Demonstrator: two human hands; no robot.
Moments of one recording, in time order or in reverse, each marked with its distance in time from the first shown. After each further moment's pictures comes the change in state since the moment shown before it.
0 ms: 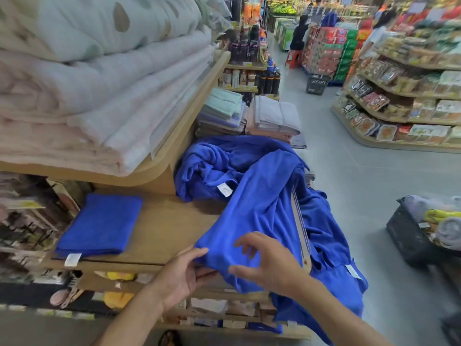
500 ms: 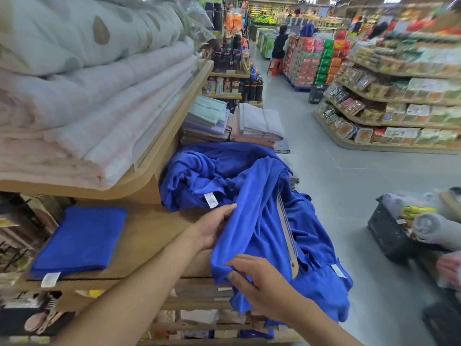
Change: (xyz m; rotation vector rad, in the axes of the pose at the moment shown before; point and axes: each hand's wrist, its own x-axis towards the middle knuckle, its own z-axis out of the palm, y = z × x) left_hand 0.102 0.053 0.100 0.424 -0.039 -0.081; right_hand -0.022 -0.016 0.001 0.129 0.045 -0.221
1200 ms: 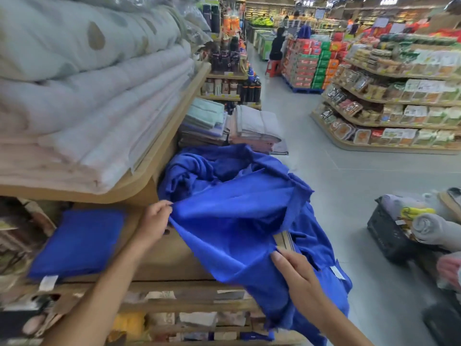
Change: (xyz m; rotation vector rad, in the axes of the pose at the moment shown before) left_hand -0.048 0.013 -0.104 0.456 0.633 0.547; right_hand -0.035 0.014 -0.031 0.507 0.443 0.192
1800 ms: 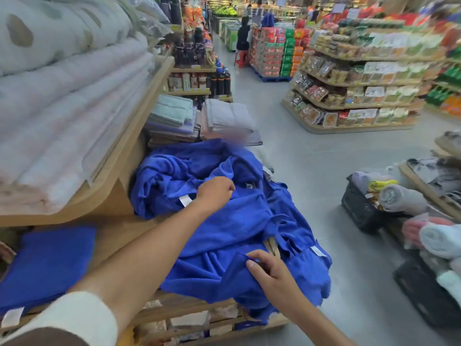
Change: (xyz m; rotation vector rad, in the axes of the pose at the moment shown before) left_hand 0.039 0.082 0.174 0.983 -0.409 0.543; right_hand -0.012 0.041 0.009 -0.073 -0.046 0.223
